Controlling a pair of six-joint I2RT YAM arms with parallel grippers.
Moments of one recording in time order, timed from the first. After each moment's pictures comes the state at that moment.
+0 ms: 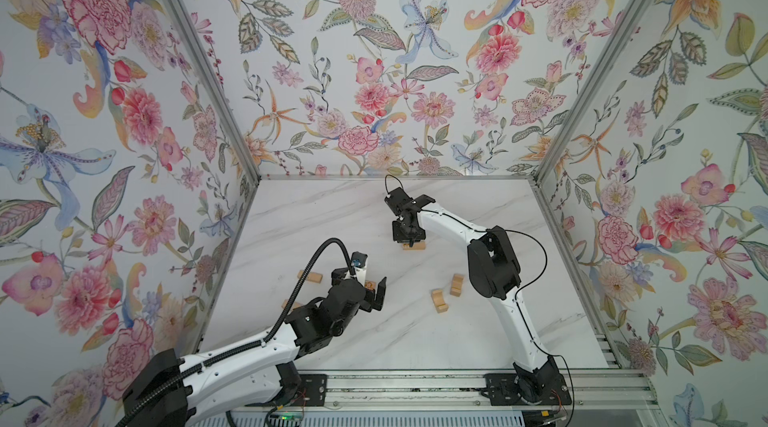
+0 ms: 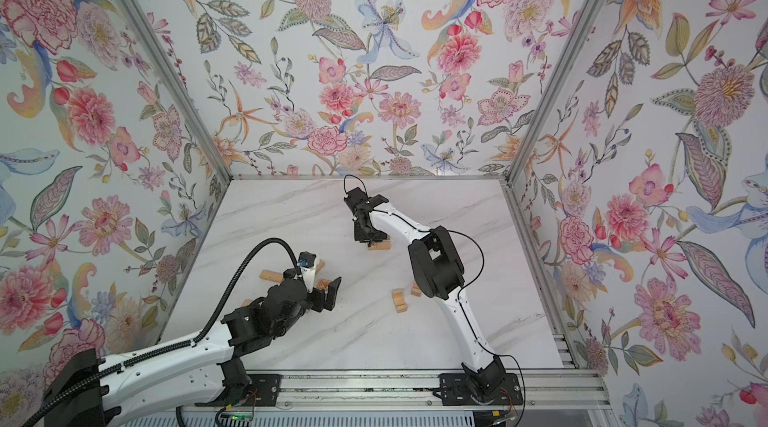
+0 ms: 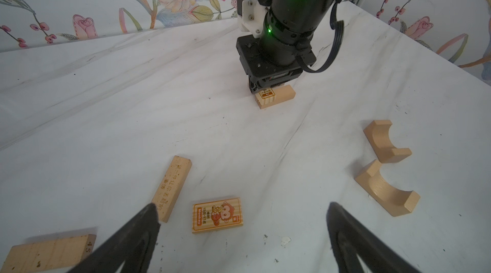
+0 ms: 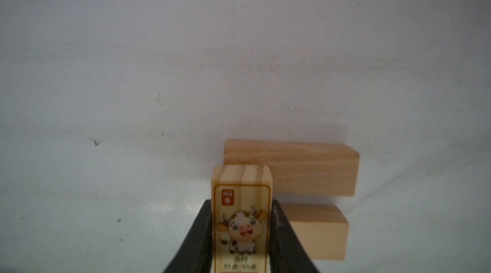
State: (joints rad) left arm -0.96 0.96 0.46 -0.01 -0.49 -0.32; right arm 0.67 2.38 2.05 -0.95 0.16 0.55
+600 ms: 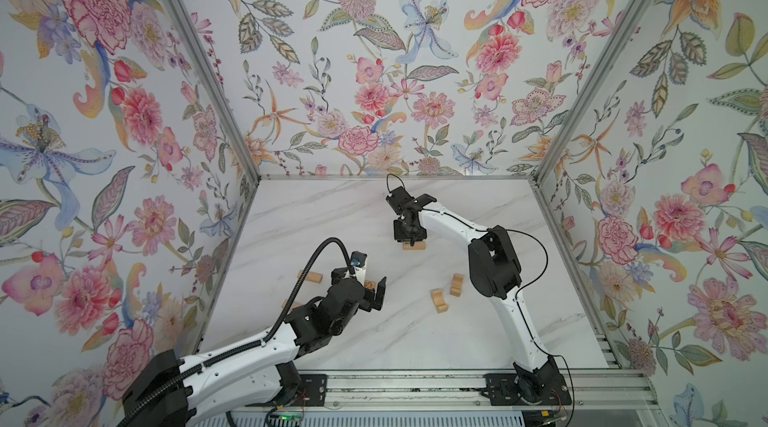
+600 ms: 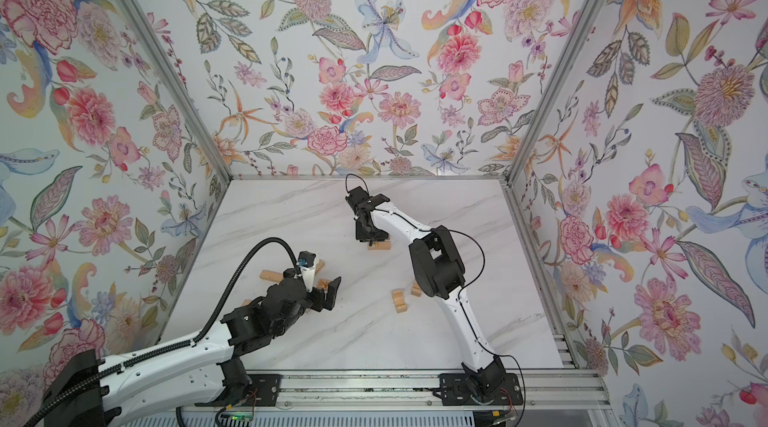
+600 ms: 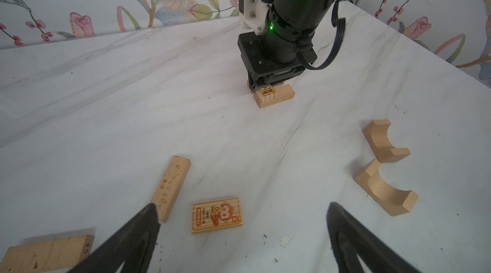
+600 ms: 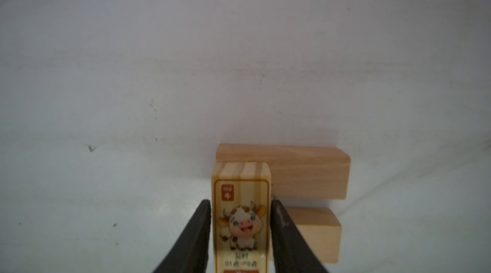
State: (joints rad) left arm -0.95 0.96 0.46 -0.01 -0.47 -0.32; right arm 0.66 2.38 2.05 -0.95 0.16 0.55
